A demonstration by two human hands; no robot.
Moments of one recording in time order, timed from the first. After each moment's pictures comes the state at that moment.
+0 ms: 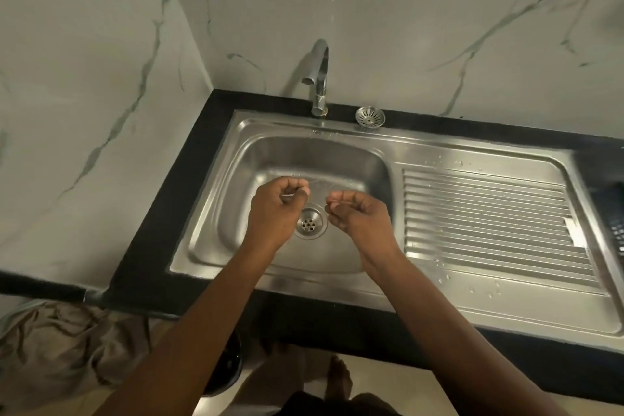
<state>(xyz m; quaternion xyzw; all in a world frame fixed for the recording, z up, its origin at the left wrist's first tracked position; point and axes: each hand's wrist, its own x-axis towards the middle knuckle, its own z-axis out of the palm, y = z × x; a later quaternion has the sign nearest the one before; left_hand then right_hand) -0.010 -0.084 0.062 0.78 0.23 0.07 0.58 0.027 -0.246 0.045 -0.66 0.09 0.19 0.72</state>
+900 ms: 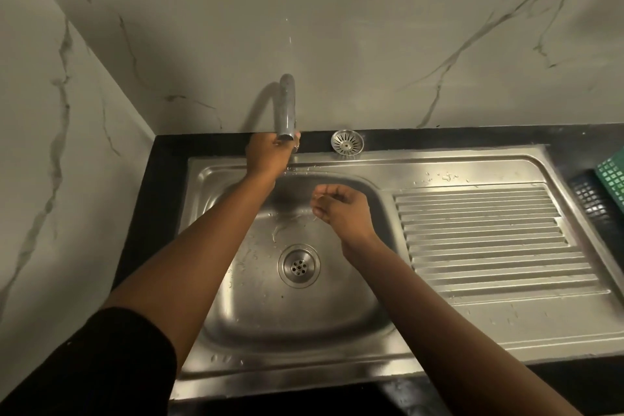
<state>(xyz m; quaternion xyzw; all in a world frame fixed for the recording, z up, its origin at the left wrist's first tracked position) 0.254 -0.023 0.022 0.78 0.24 0.04 0.58 0.159 -0.181 0.009 -0.64 0.16 0.12 0.74</state>
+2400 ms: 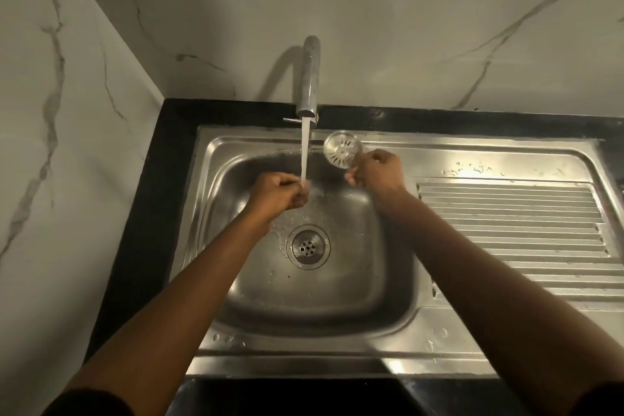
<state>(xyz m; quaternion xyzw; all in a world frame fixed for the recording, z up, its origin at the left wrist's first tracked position) 0.169 -0.003 -0.041 0.70 0.23 -0.15 0.66 0.249 -0.216 -0.046 -0.71 0.23 0.16 0.65</state>
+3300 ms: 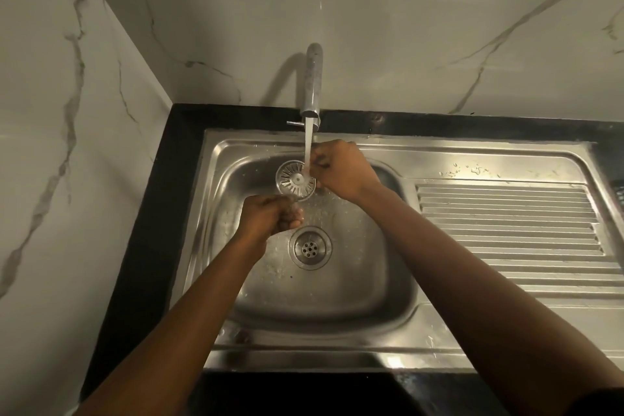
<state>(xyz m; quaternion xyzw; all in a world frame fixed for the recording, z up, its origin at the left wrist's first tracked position) 0.123 0.004 -0.040 0.58 0.31 -0.10 0.75 0.225 -0.162 0.017 -0.91 -0.18 0.12 0.36</state>
